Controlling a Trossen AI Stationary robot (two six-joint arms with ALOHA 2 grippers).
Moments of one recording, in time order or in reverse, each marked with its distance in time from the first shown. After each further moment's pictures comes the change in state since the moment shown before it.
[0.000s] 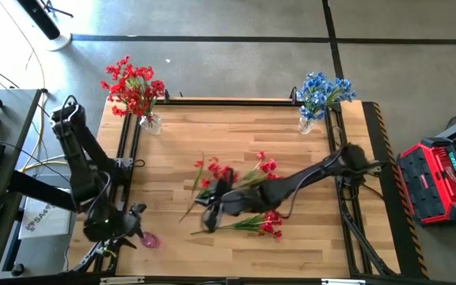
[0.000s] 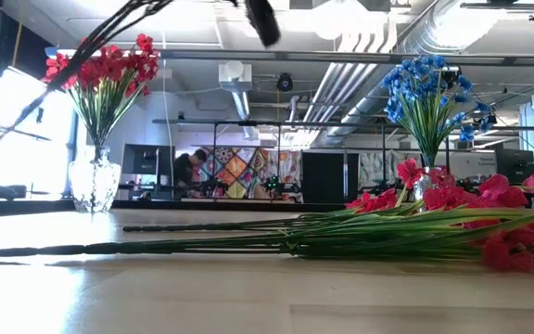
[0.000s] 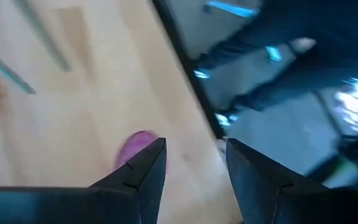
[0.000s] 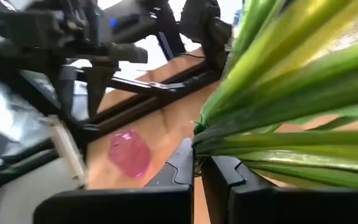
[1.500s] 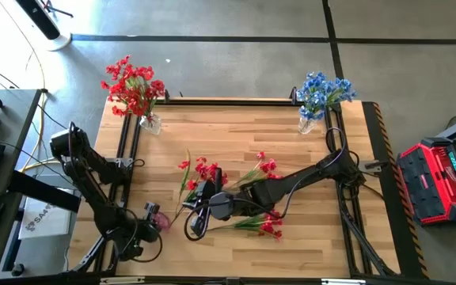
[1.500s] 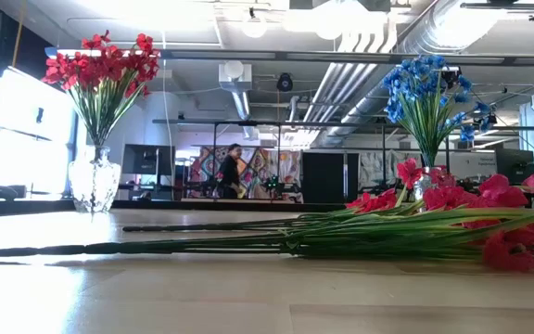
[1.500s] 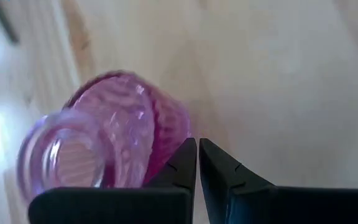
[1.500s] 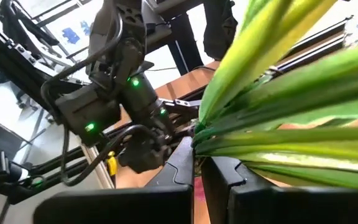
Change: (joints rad) left arm 0.006 0.462 -0.058 0.025 -0.271 0.041; right arm 0.018 0.131 0.435 -0.319 -0.005 0.011
